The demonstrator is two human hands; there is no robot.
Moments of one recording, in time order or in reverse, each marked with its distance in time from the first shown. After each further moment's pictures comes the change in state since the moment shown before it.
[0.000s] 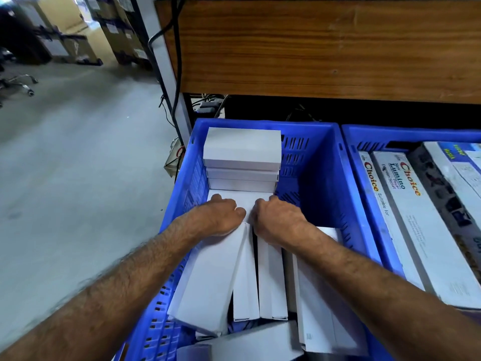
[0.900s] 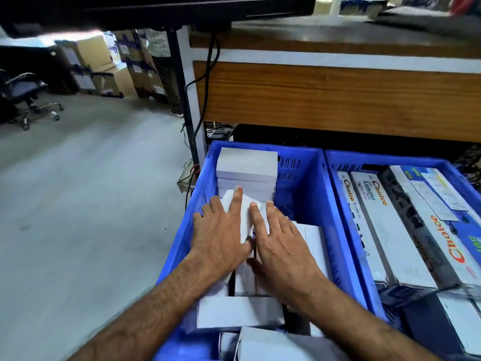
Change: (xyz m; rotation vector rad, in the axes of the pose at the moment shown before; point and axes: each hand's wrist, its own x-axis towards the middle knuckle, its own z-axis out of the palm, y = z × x) left_hand -0.105 0.017 0.051 0.264 0.775 -0.045; right_hand -0.129 -0.004 0.033 -0.018 0.485 -0.308
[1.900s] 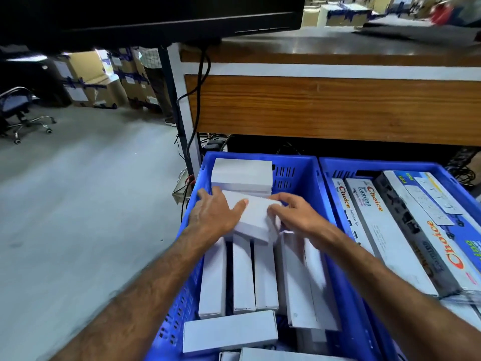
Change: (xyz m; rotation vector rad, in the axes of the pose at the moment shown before) left_hand 0.084 -0.015 0.006 -0.456 -0.171 -0.260; right_hand 0.073 0.078 -0.023 1.029 -0.068 0.475
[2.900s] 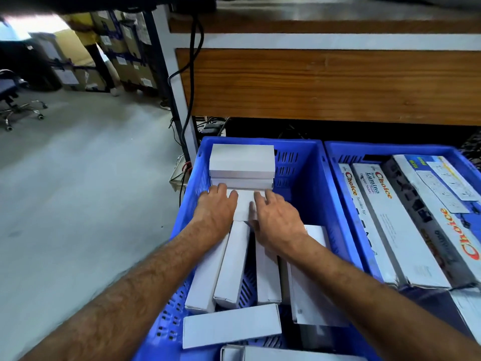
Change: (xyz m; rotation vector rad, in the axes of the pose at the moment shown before) left_hand 0.003 -0.005 0.015 0.752 -0.054 0.437; right_hand 0.014 0.022 0.061 -1.110 0.094 -0.246
